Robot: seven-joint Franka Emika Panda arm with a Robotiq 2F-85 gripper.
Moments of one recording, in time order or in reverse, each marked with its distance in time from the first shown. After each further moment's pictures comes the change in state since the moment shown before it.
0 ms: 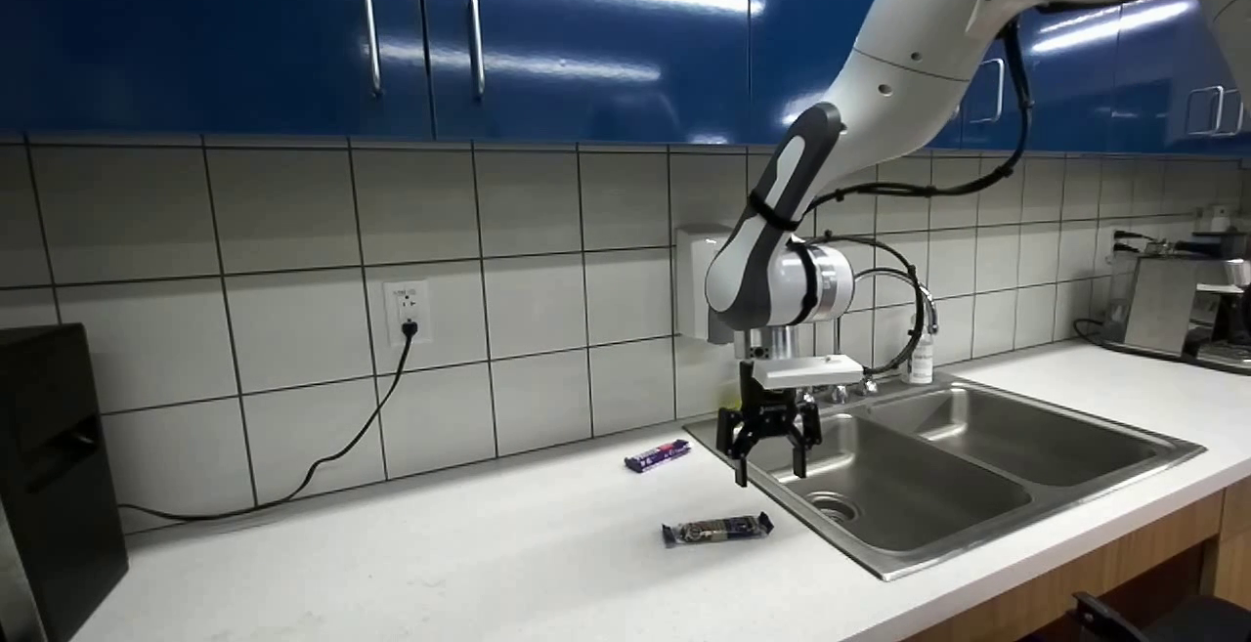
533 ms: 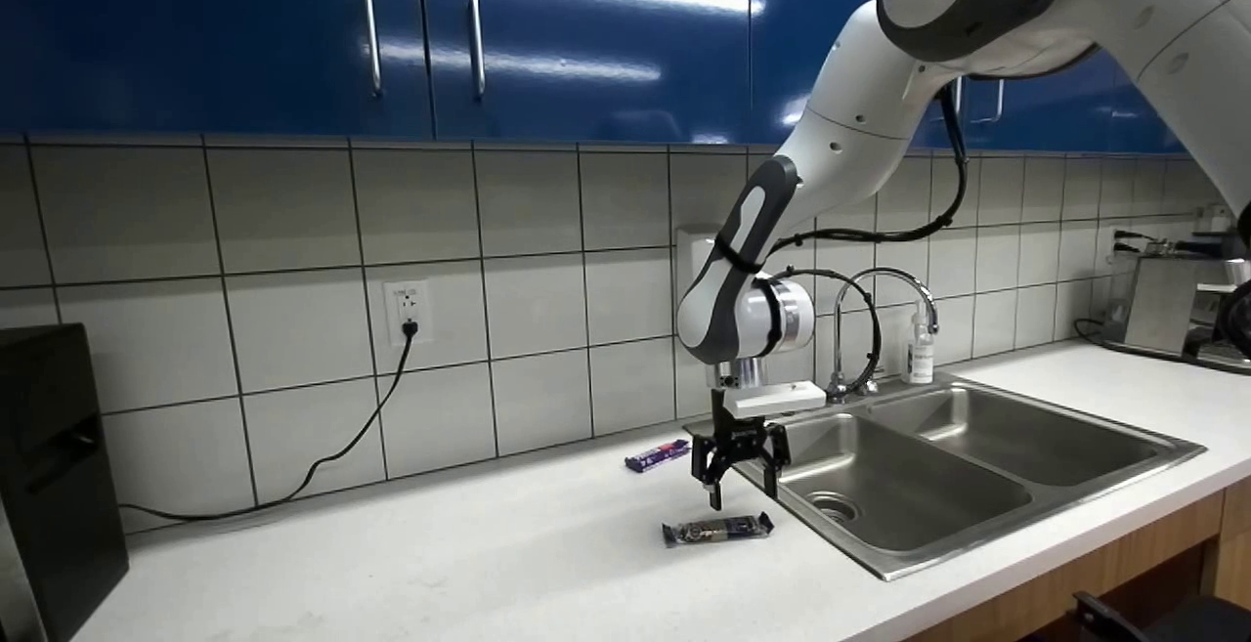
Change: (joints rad) arm 0.031 0.189 0.003 0.173 -0.029 0.000 0.002
